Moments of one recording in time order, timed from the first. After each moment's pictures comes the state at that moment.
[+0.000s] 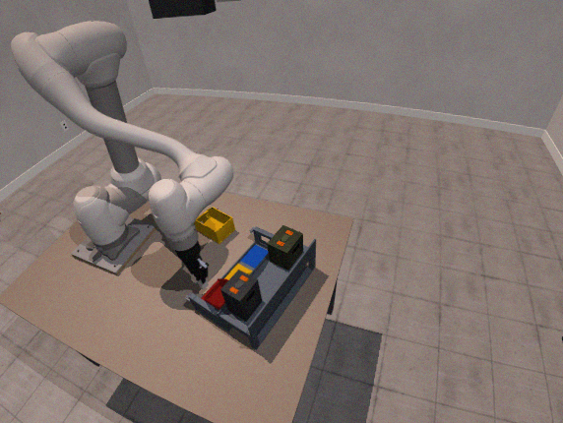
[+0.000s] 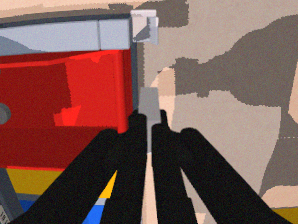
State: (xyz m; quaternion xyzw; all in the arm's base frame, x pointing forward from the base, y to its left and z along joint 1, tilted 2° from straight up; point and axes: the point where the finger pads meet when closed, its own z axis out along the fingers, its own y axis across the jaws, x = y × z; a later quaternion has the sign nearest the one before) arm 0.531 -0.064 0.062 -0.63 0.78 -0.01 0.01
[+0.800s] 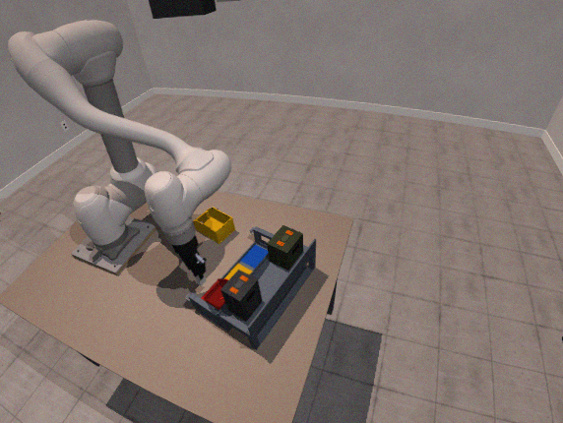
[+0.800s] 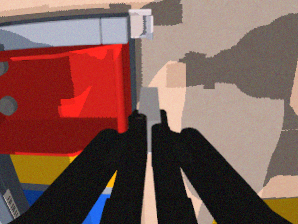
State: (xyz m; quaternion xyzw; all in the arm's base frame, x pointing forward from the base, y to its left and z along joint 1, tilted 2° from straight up) arm 0.528 -0.063 0.084 -0.63 0.78 -0.01 0.01
